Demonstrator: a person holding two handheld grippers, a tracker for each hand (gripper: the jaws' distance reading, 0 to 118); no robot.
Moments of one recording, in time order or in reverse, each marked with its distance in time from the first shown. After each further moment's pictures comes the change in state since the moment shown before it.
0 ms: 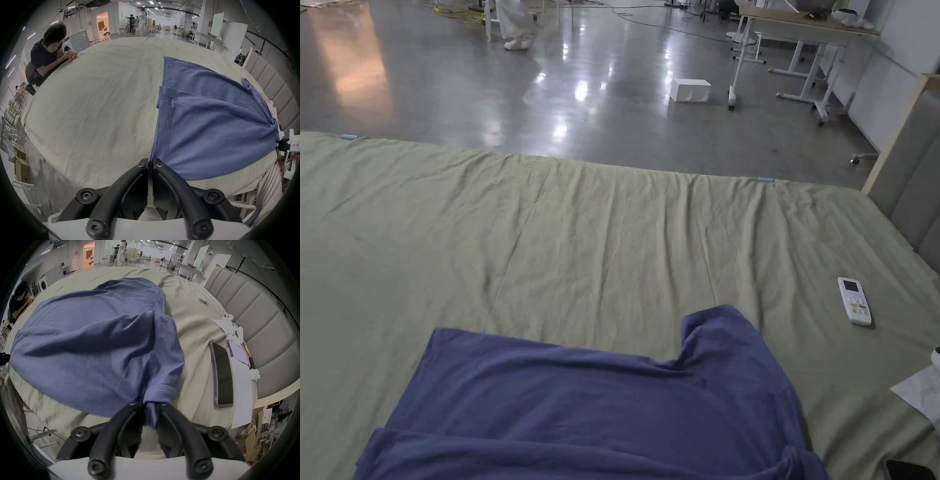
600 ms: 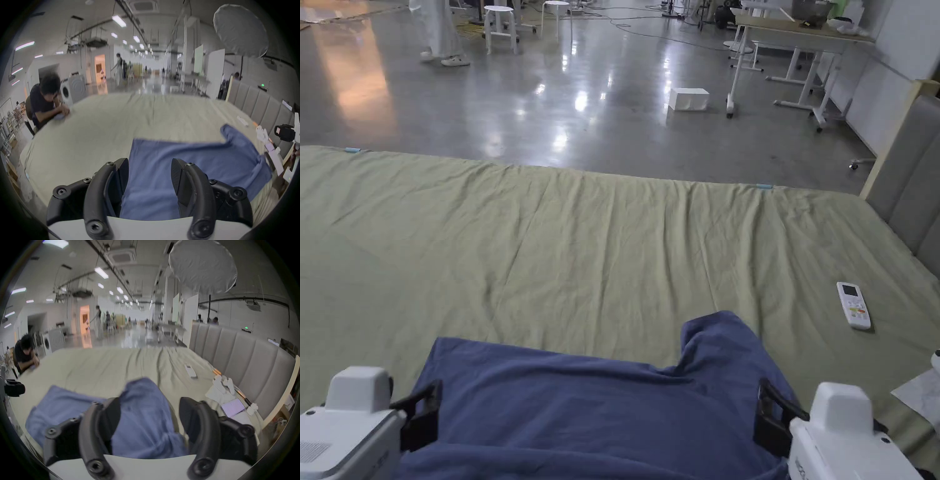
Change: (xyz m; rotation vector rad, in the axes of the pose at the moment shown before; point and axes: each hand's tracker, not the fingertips) left arm 0.110 0.093 0.065 0.557 -0.032 -0.067; right arm -0.031 0.095 0.102 0.733 -0.004 -0.246
